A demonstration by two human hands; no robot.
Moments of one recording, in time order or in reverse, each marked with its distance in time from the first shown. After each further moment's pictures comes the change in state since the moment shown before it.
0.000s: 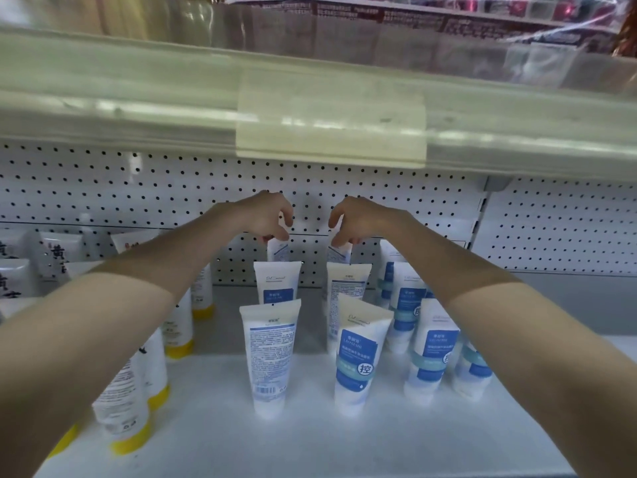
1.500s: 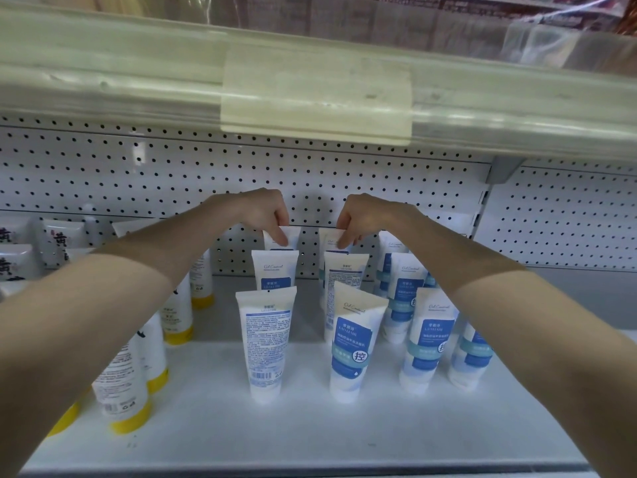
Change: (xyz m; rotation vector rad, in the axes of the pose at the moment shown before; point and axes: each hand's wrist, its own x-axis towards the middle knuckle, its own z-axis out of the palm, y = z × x) left_hand -0.004 0.002 0.002 0.044 -0.097 0.027; right_hand -0.011 0.007 0.002 -0.080 -0.082 -0.023
